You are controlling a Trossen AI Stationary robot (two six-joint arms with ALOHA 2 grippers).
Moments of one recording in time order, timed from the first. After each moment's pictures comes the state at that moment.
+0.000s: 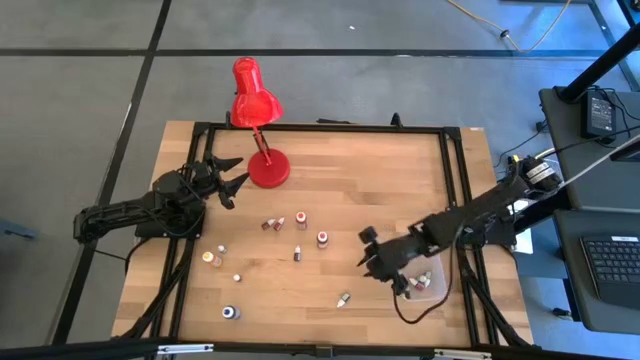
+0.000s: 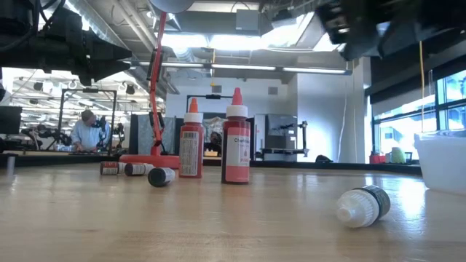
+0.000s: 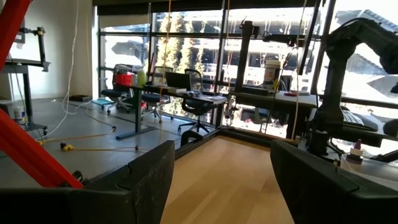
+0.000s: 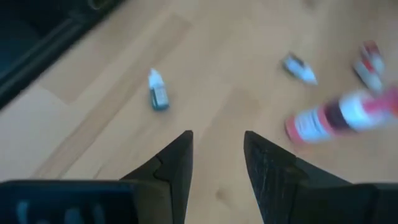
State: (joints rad) left arm 0.27 0.00 0.01 0.16 -0.24 -0.09; right arm 0.47 1.46 0.93 -0.29 0.05 -0.22
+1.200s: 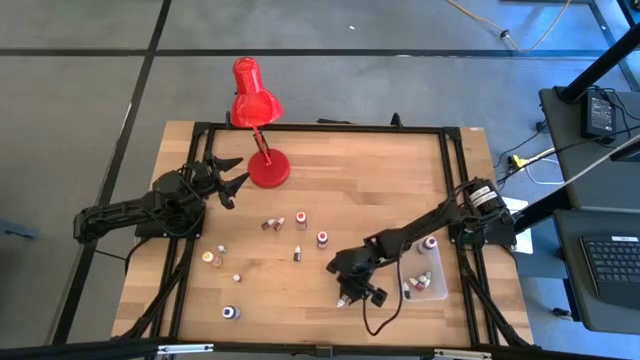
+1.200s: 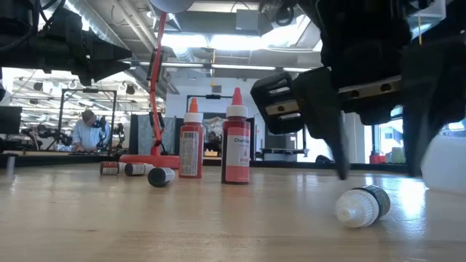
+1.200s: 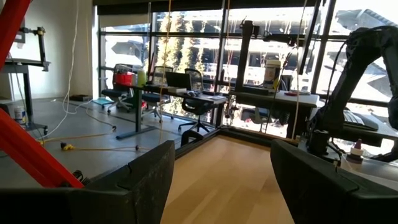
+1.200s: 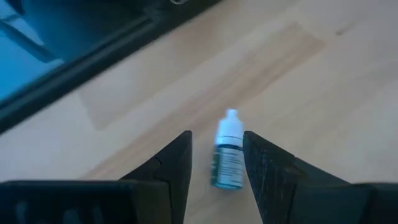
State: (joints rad) left arm 0.27 0.00 0.01 0.16 -0.24 -0.09; right arm 0.38 1.94 1.06 0.00 -0.46 -0.39
